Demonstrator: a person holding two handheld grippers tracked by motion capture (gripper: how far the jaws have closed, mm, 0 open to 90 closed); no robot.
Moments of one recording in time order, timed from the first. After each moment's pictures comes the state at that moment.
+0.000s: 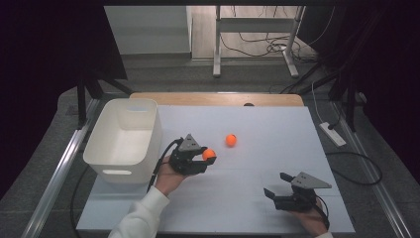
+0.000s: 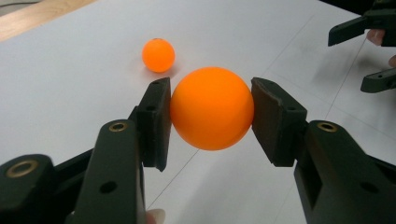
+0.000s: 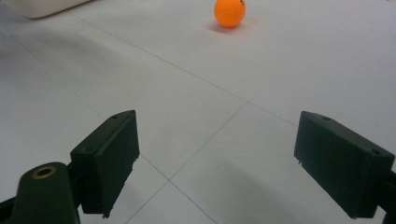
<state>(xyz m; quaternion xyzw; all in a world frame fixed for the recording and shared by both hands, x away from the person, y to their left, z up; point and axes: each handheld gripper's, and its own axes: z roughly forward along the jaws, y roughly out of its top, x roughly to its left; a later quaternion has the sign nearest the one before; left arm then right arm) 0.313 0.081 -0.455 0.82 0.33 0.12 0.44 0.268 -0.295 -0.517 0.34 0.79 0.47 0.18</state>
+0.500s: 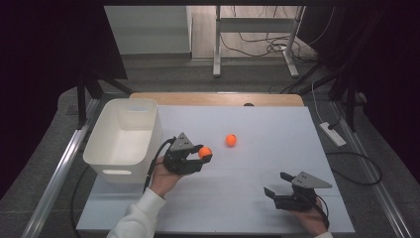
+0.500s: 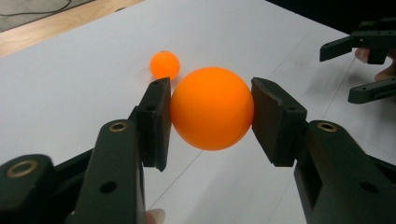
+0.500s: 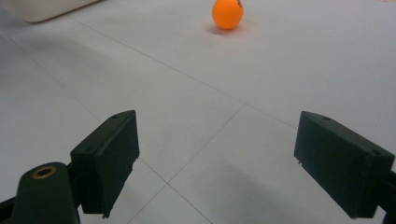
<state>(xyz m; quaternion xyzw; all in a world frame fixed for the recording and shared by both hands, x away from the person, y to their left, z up) 0.307 0.094 -0.447 0.81 0.34 0.13 0.47 0.269 -0.295 -0.517 0.35 0.79 0.47 0.18</state>
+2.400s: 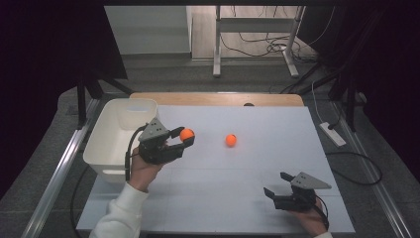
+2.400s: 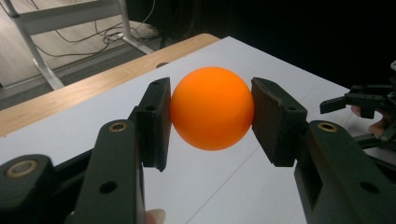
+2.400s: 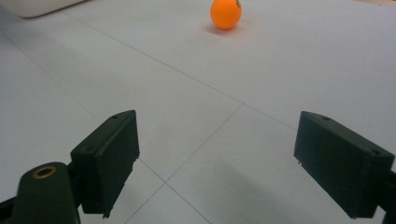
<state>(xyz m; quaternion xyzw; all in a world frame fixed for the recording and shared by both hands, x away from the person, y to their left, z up) 0.292 0.141 -0.388 0.76 0.36 0.19 0.51 0.268 -0.293 -0.517 0.34 0.79 0.46 0.19</state>
